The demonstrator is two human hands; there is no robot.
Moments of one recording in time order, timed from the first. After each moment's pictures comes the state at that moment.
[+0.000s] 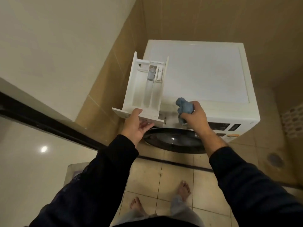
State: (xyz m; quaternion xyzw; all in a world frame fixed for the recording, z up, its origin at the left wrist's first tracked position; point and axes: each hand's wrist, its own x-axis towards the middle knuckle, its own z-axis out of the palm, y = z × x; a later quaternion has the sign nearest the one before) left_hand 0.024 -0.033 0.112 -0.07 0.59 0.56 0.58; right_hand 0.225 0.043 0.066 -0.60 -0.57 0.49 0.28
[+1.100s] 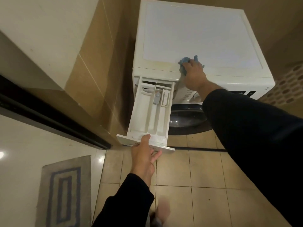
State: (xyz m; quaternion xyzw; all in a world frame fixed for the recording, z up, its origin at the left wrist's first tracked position) left_hand -0.003 -0.172 -0.025 -0.12 0.61 0.49 0.62; right_hand 0.145 0.107 -0.021 -0.62 -0.78 0.13 0.06
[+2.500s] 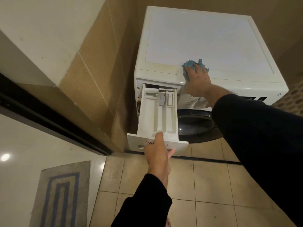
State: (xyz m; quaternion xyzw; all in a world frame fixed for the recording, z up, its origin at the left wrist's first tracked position) left_hand 0.042 -0.141 -0.042 -0.12 0.63 0.50 0.58; right_hand 0.149 0.103 -0.027 -0.61 -0.78 0.11 0.01
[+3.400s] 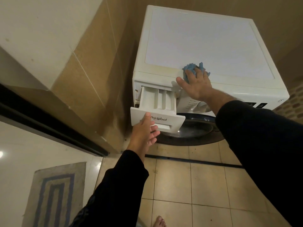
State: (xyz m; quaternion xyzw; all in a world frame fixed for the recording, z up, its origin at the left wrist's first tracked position) left_hand -0.017 -0.083 -0.046 0.08 0.66 0.40 0.62; right_hand 0.149 0.108 -0.028 -0.62 -0.77 0.15 0.00
